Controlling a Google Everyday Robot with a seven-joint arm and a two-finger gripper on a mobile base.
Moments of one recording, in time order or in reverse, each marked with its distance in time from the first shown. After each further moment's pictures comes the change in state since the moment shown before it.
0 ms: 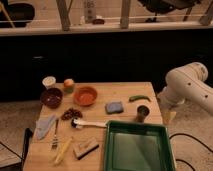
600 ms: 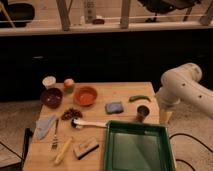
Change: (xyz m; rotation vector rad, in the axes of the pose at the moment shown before) arm -0.032 -0.010 0.016 0.009 0.004 -0.047
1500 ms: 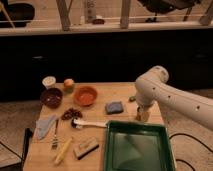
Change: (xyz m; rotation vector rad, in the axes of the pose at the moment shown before) arm -0.070 -0.020 0.035 0.030 0.018 -0.124
